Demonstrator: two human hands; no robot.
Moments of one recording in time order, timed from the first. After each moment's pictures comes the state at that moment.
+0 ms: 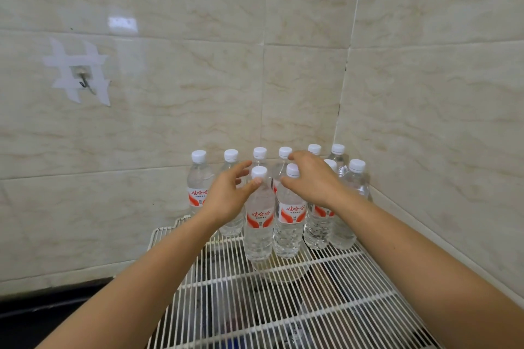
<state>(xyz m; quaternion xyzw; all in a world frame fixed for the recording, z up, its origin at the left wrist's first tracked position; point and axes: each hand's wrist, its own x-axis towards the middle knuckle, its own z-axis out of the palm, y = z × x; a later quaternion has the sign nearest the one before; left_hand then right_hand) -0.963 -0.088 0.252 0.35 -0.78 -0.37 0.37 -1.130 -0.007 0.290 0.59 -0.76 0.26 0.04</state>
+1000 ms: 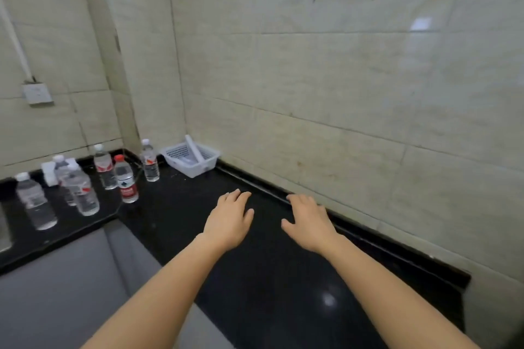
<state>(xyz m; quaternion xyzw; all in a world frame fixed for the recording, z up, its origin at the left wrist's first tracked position) -0.253 0.033 0.160 0.77 -0.60 -0.03 0.24 -0.427 -0.034 0.174 0.88 -0.45 0.12 -0.06</state>
